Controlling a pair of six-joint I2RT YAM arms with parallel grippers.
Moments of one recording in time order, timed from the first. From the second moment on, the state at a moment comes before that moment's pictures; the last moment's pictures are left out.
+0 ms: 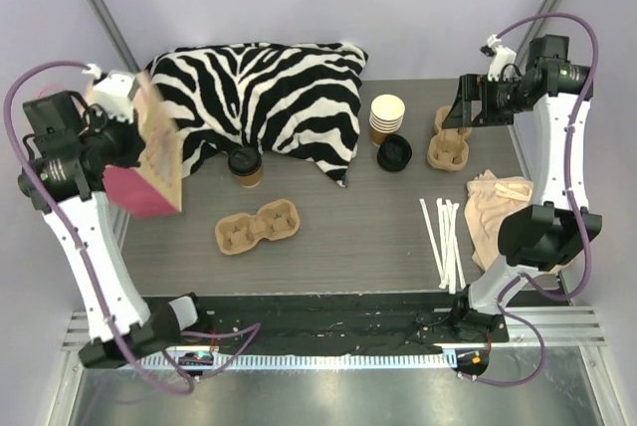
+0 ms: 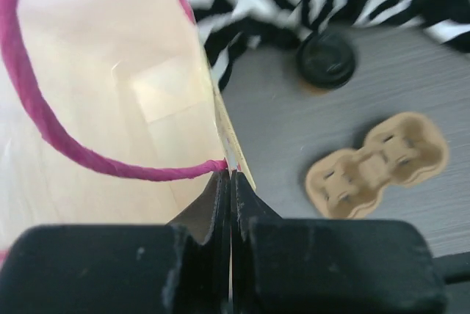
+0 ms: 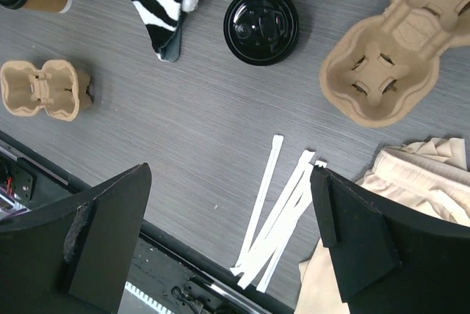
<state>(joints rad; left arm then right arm) 0.47 1.20 1.70 -1.19 0.42 0.46 -0.21 1.73 2.00 -1.31 -0.61 -0.27</state>
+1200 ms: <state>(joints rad) -1.21 1.46 1.59 -0.85 -0.25 0.07 -0.15 1.35 1.66 -1.20 -0.60 -0.08</state>
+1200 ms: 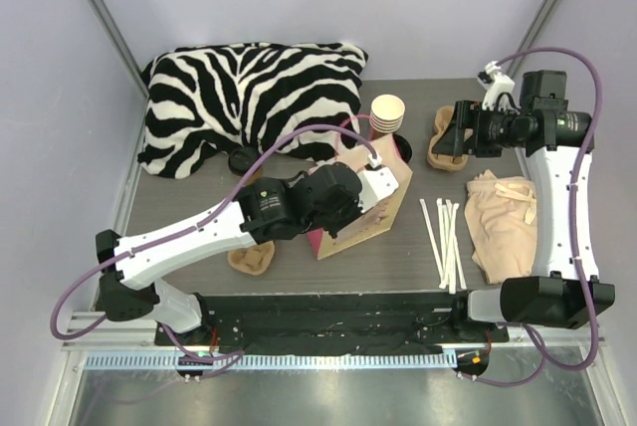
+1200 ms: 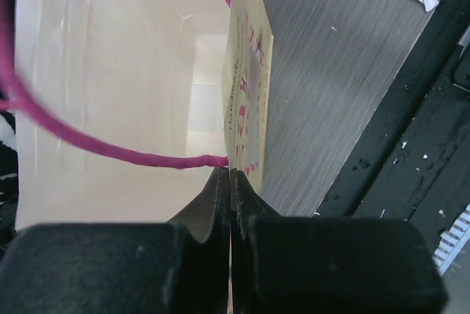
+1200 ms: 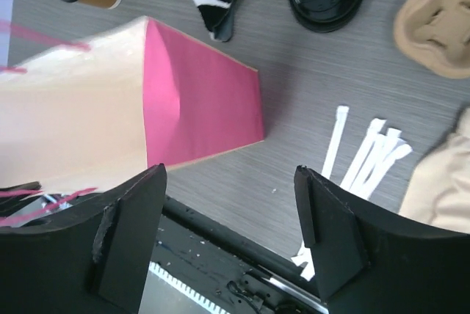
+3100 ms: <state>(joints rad) -1.13 1.43 1.61 -0.83 -0.09 -0.01 0.33 1.57 1.72 -1.08 -0.33 -0.21</state>
